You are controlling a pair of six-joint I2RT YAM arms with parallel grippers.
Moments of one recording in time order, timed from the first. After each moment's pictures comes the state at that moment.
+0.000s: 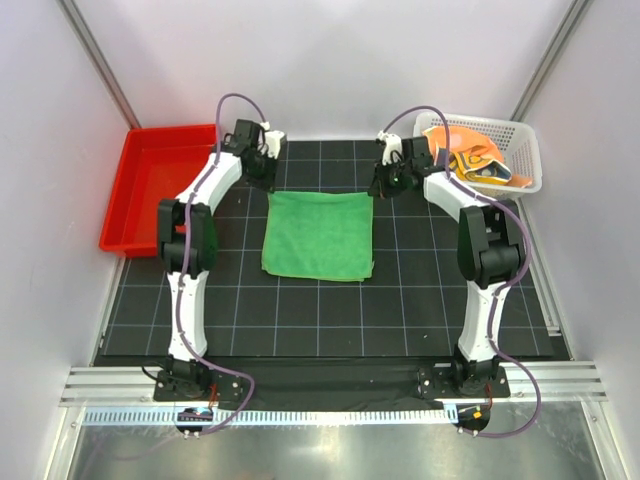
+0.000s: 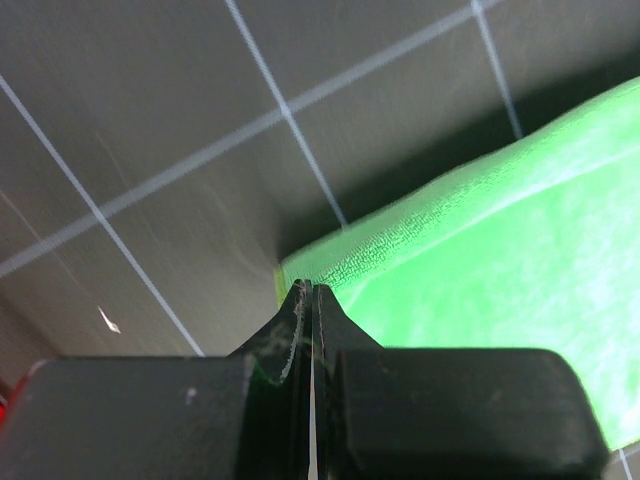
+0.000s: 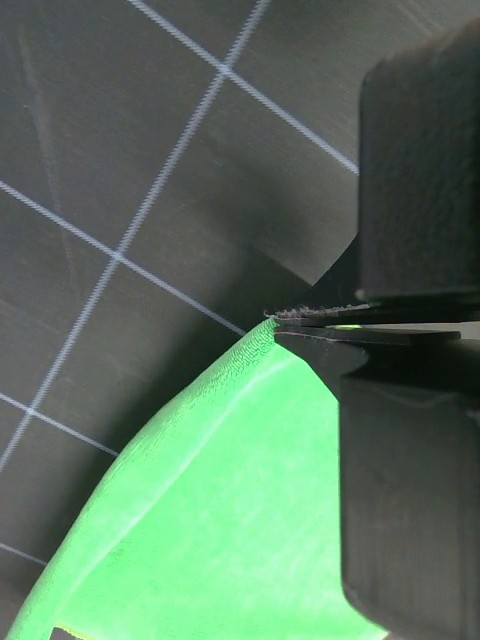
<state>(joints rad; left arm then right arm) -0.22 2.26 2.01 -0.71 0.26 0.16 0.21 2.05 1.54 -0.23 -0.43 -0.03</state>
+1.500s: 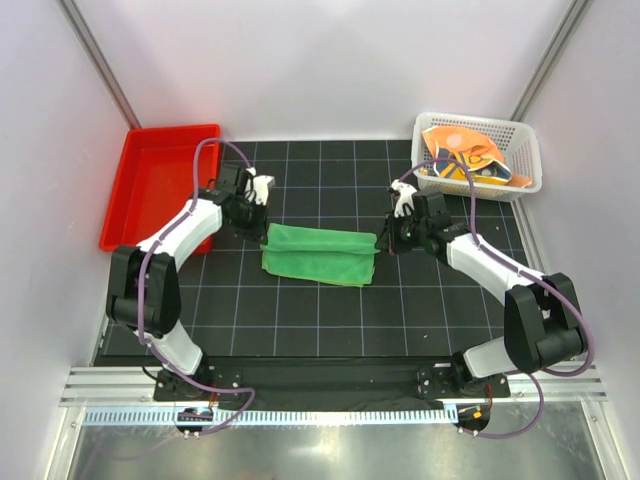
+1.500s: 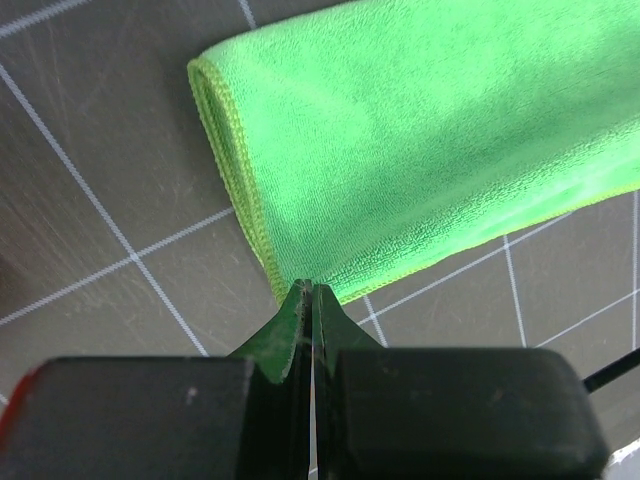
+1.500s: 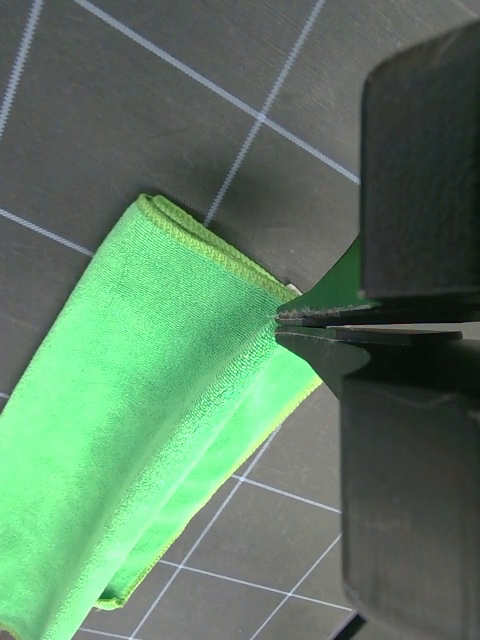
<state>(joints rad) -0.26 1.67 1.24 -0.64 0.30 0.00 0.31 1.43 0.86 -0.19 -0.37 0.17</state>
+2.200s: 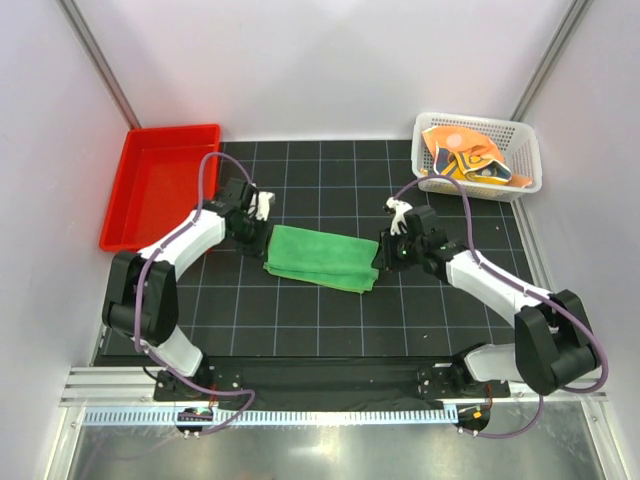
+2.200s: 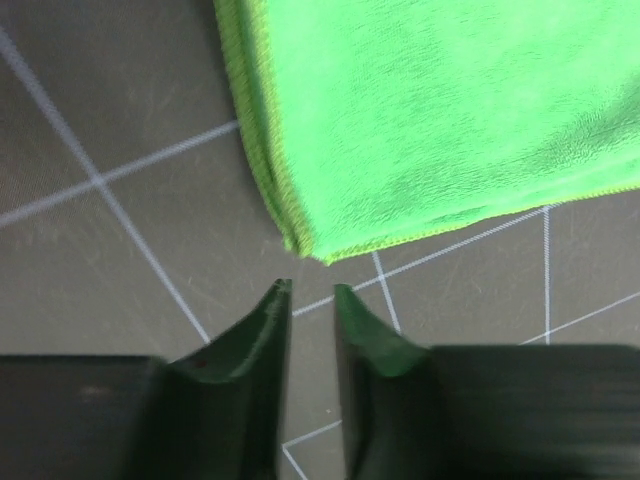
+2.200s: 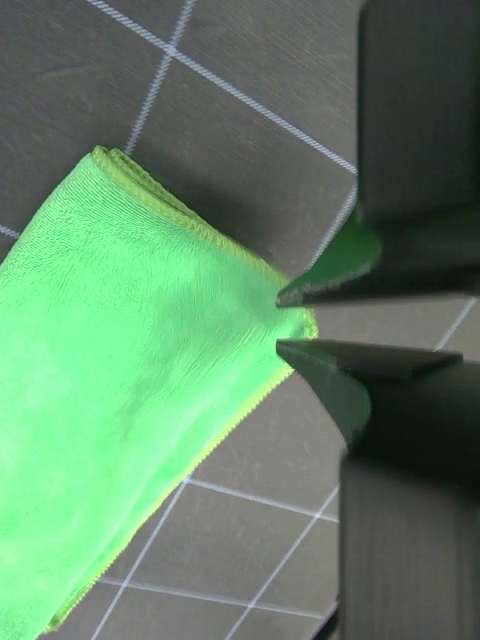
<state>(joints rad) -0.31 1.63 1.13 -0.66 0.21 -0.05 0.40 1.33 0.74 -0.22 -0.28 0.25</state>
